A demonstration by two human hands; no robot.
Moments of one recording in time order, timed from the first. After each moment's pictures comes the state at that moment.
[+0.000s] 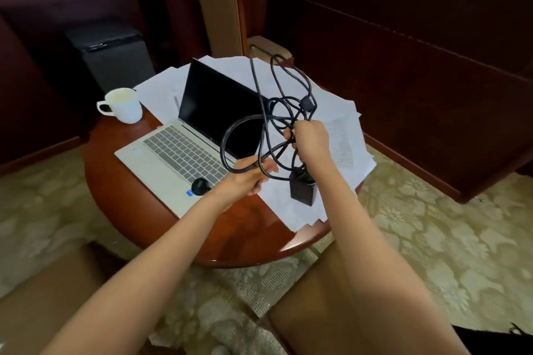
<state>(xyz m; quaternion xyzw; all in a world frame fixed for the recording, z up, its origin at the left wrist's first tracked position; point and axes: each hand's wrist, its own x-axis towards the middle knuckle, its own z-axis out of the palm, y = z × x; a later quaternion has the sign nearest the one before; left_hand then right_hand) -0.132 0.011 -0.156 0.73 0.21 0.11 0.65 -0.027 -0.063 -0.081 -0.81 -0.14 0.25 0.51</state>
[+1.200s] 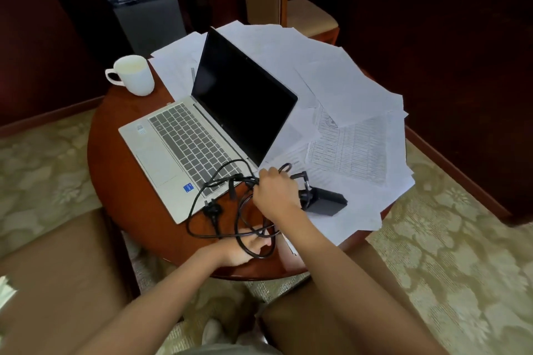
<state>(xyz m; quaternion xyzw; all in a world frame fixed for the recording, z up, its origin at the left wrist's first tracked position) -0.129 0.002 -0.287 0.79 0.26 -0.16 0.53 -0.008 -0.014 -0.225 -0.83 -0.54 0.12 0.04</state>
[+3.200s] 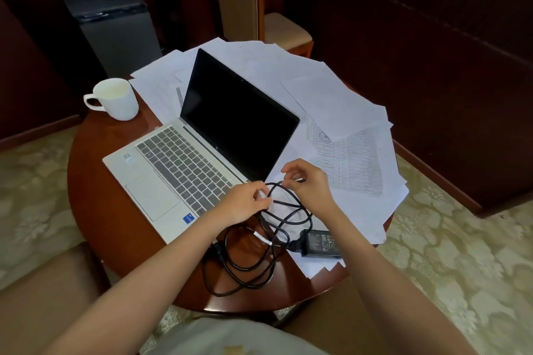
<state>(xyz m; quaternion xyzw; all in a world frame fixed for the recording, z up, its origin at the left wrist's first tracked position) -0.080 0.101 -0.242 0.86 0.27 -0.02 0.44 0.050 -0.005 -0.222 -0.77 -0.38 0.22 0.46</state>
